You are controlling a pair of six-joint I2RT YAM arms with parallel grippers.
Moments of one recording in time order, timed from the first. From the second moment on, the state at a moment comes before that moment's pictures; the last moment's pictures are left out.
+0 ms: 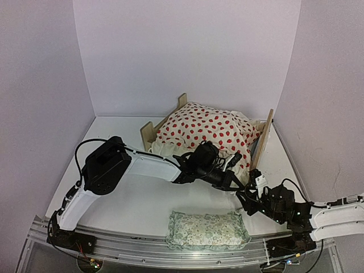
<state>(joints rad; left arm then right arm) -1.11 2.40 1.76 0.25 0.70 -0.71 0.97 0.89 0.05 0.41 0.40 0.25</state>
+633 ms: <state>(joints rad) -1.11 2.40 1.77 0.25 0.71 -0.72 0.97 0.72 0.05 0.00 0.52 0.42</state>
